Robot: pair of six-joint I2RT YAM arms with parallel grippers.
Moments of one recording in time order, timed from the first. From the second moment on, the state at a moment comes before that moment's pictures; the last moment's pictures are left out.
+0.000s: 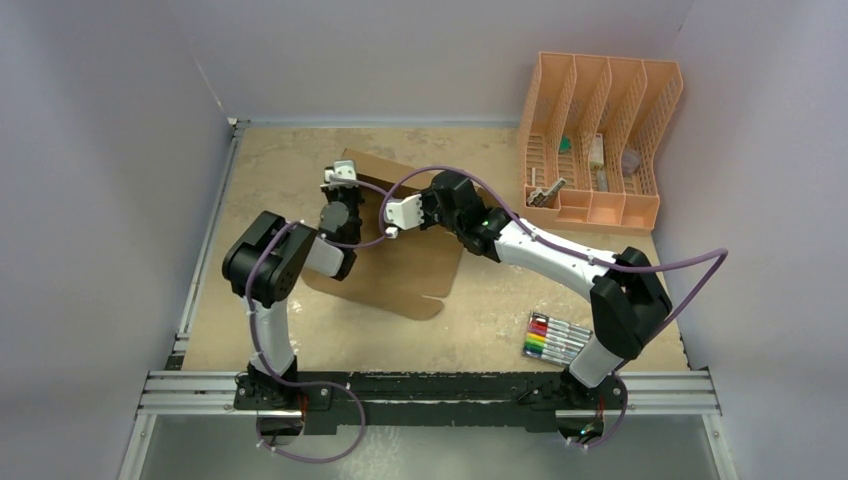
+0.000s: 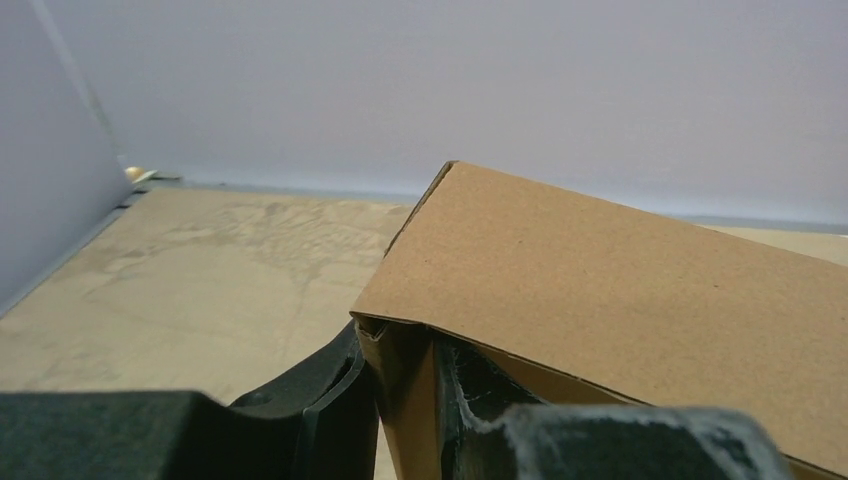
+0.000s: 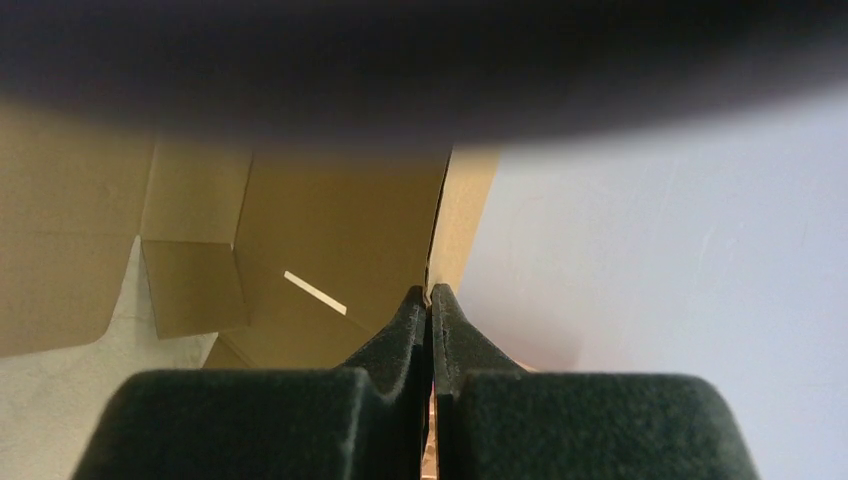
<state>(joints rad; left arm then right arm) -0.37 1.95 0.73 1.43 -0.48 0.10 0.79 1.64 1.20 -0.08 0.15 -1.25</state>
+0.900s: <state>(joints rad) -0.55 1.98 0.78 1.53 -1.19 0.28 0.78 1.64 1.21 -0.05 0.06 -1.21</state>
